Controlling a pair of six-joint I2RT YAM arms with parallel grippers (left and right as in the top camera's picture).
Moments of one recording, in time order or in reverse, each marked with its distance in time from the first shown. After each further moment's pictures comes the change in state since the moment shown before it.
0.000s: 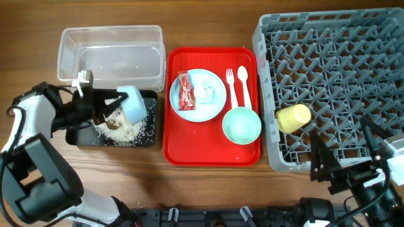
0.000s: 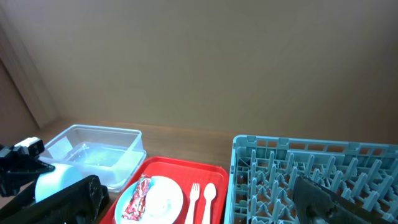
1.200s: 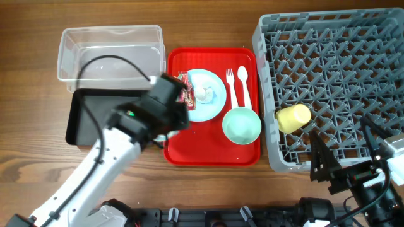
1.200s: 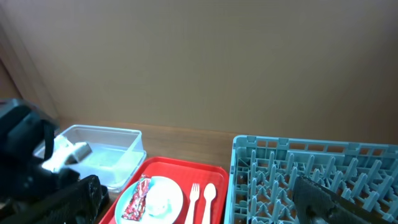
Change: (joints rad) left arm -1.002 -0.437 0.001 0.267 -1.298 -0.844; right arm 0.000 0.000 0.000 0.000 0.000 0.000
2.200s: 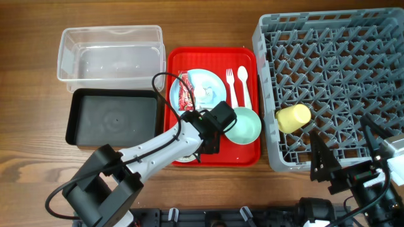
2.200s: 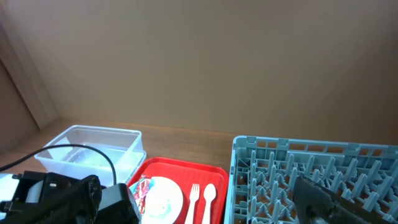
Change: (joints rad) left arm -0.336 0.404 -0.060 0.122 -0.118 -0.136; right arm 0.000 0.000 0.000 0.002 0.000 0.000
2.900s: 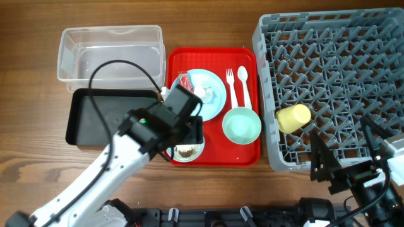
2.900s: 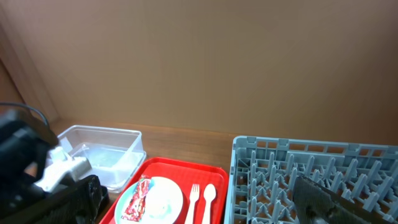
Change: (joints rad) left arm 0.162 -0.403 0.087 -0.254 0.053 0.056; right arm 0.000 0.000 0.000 0.001 0.000 0.000
